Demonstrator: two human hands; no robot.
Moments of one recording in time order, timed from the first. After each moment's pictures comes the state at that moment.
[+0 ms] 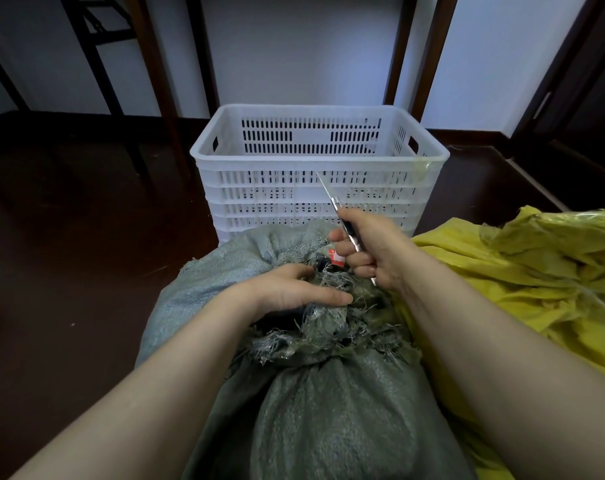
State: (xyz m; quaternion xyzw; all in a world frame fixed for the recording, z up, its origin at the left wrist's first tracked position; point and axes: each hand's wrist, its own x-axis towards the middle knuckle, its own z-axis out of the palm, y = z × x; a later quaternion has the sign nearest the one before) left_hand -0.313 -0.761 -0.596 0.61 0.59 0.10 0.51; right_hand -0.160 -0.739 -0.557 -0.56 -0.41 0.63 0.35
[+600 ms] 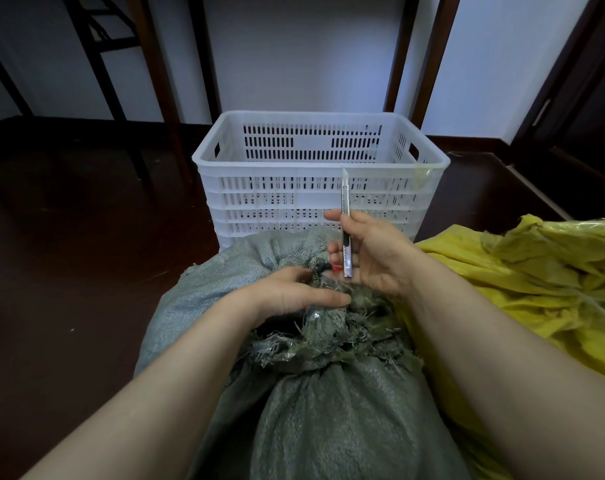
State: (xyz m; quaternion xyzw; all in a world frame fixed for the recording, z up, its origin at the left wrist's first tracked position) left_hand -0.314 -0.757 -0.598 0.61 0.59 0.13 0.51; right_hand -0.156 -0.740 -0.557 -0.48 -0.40 0.68 0.38
